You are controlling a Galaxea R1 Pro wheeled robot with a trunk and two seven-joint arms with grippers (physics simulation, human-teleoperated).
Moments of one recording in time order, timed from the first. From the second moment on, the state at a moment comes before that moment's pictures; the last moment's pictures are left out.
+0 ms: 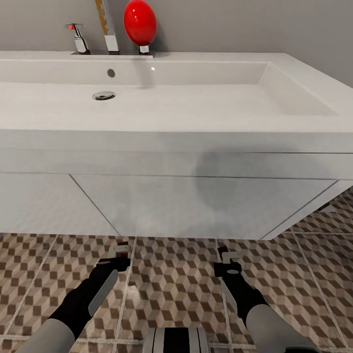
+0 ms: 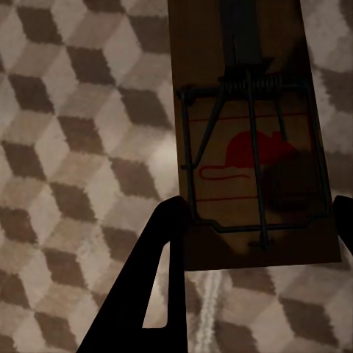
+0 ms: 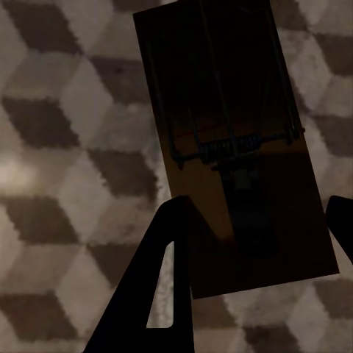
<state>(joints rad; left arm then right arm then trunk) -0.55 0.11 -0.35 -0.97 0.49 0.53 0.48 -0.68 0.11 -0.05 -0.45 0.14 0.17 -0.22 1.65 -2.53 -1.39</state>
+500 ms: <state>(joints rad) -0.55 0.11 -0.35 -0.97 0.49 0.53 0.48 -0.68 0.11 -0.06 -0.45 0.14 0.17 -0.22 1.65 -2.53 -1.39</state>
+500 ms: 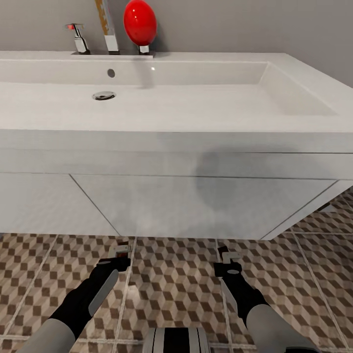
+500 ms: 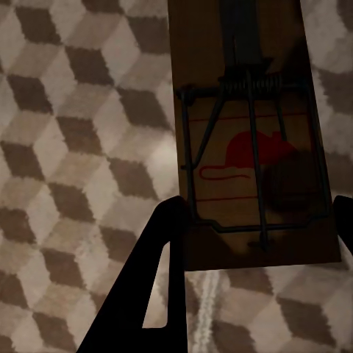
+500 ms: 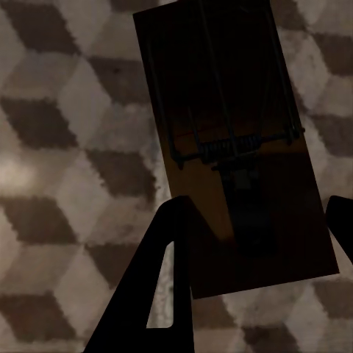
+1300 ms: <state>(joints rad) -0.55 0.10 -0.35 -0.97 0.49 0.53 0.48 -0.68 0.11 -0.06 -0.45 0.14 0.17 -0.22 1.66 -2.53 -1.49</state>
